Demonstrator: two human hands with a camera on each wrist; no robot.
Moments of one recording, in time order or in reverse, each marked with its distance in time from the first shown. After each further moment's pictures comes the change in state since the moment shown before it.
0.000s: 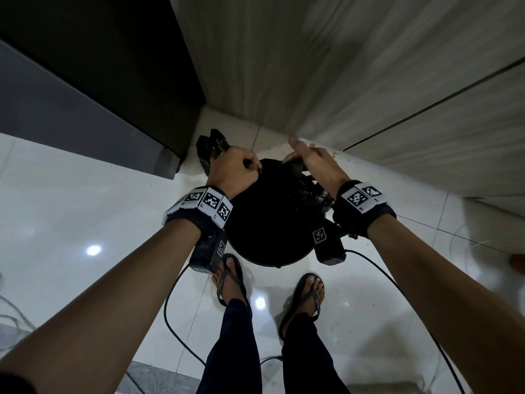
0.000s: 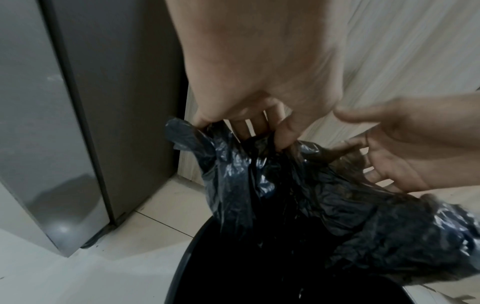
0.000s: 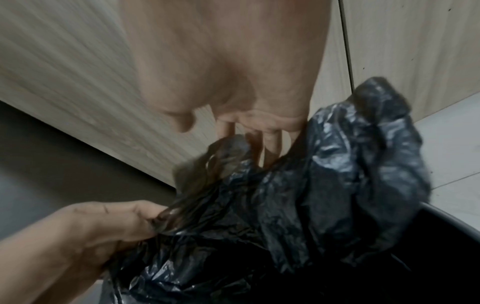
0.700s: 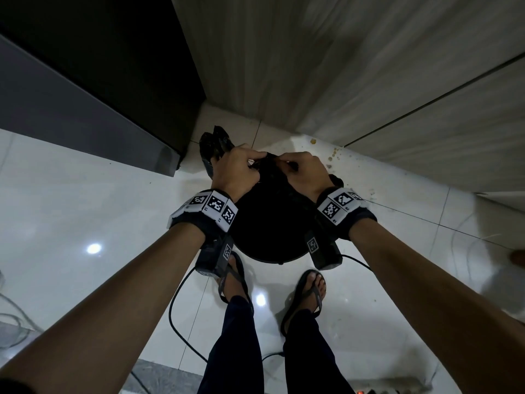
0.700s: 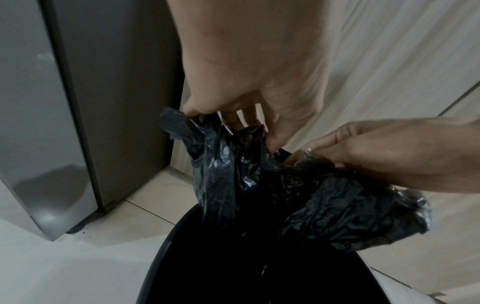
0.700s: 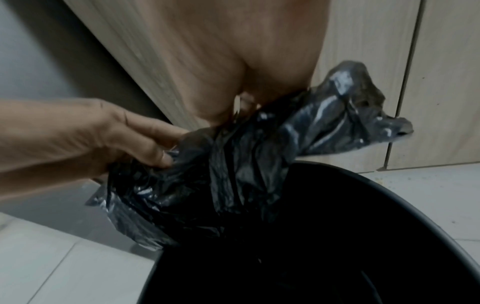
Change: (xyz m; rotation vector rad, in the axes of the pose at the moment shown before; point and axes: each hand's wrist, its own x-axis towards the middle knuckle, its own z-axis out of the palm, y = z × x) left_hand 0.001 -0.009 0.013 0.056 0.055 0.049; right_hand 0.002 0.017 0.035 -0.402 0.120 -0.245
